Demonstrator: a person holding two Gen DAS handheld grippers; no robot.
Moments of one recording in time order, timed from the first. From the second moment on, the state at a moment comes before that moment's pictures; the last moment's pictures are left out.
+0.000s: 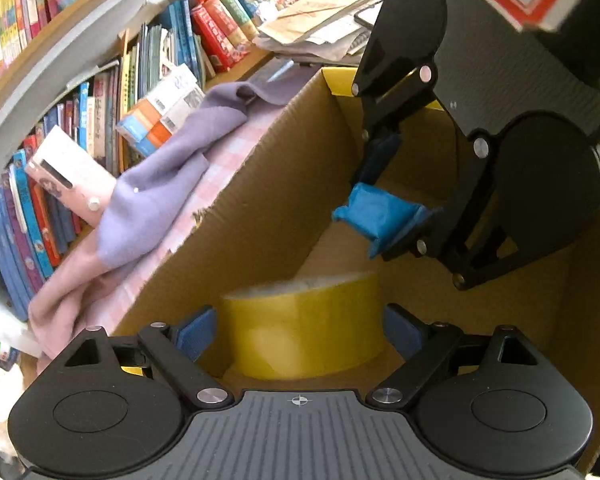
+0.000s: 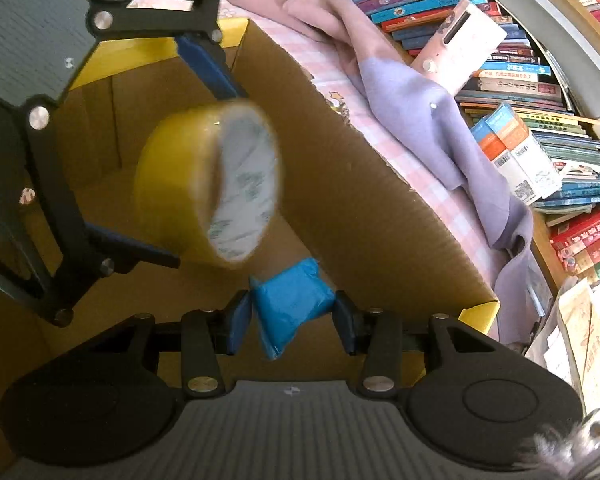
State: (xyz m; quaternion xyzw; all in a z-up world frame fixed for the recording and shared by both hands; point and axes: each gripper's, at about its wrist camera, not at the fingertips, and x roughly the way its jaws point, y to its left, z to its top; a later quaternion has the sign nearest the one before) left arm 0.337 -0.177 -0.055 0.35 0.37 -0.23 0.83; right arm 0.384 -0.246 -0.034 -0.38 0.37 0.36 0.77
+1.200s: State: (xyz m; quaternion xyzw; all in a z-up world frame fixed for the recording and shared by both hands) left arm 0.185 -0.113 0.047 0.23 0.22 -0.20 0.93; right arm 0.224 -0.269 0.085 -0.19 0.24 0.24 0.92
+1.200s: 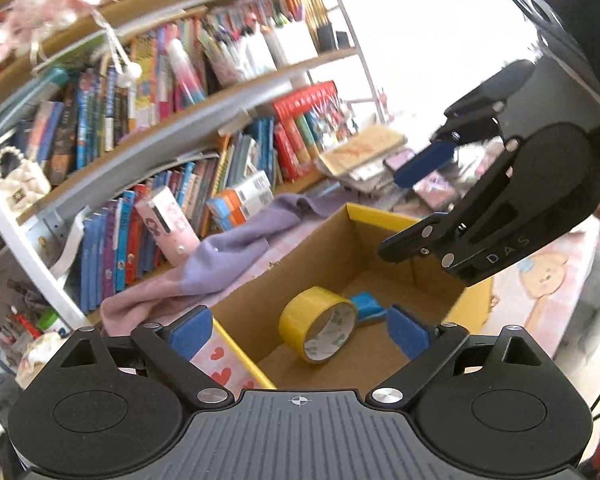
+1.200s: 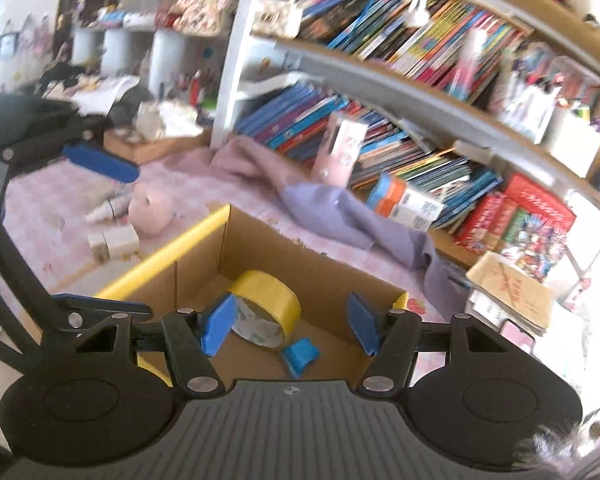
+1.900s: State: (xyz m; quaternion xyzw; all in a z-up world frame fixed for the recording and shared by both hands) left arm 0.048 0.001 0.035 0.11 0.23 -0.12 0.96; right arm 0.050 -0.224 0.065 -0.09 0.20 0.06 0.97
